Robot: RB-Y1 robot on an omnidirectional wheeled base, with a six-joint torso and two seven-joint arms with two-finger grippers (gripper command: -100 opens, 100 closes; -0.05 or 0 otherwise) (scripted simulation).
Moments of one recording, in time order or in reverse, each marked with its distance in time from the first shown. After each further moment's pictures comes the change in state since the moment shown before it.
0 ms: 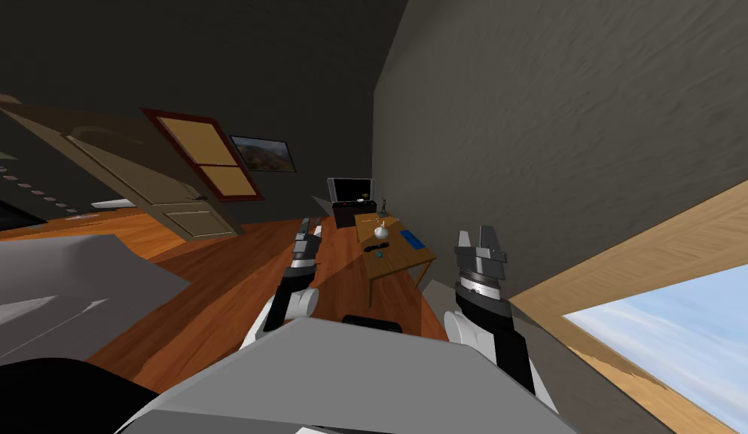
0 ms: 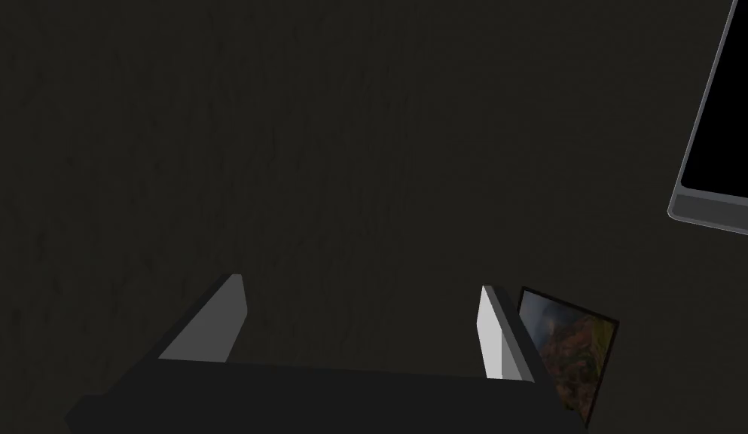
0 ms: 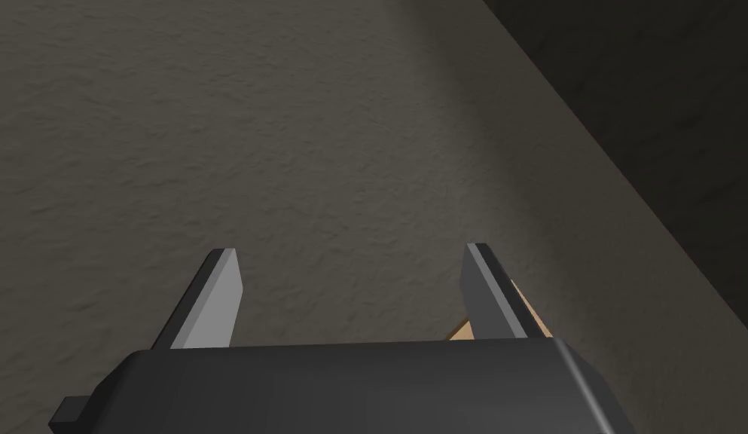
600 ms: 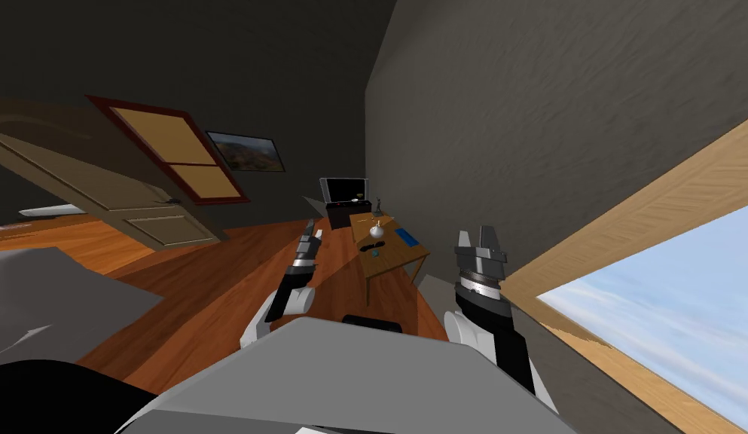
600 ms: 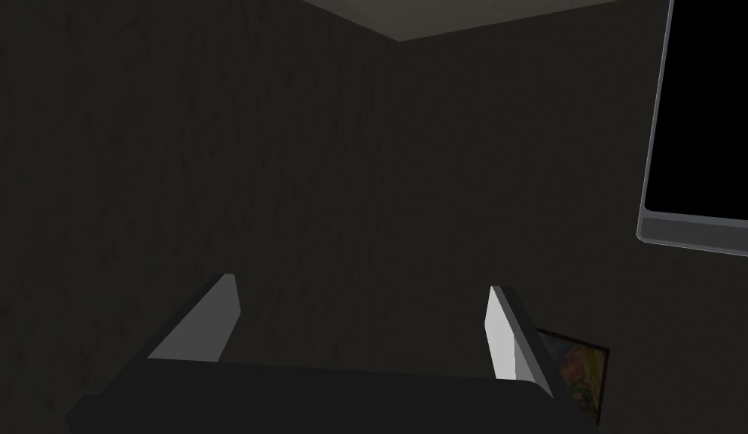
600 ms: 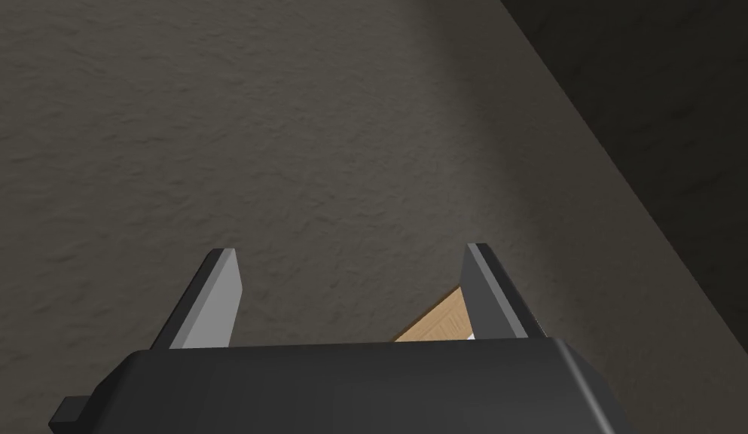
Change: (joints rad) left arm -0.053 0.105 0.047 0.137 0.034 -0.010 -0.046; right arm 0.000 0.000 0.000 0.000 0.000 0.000 0.000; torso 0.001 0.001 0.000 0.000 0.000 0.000
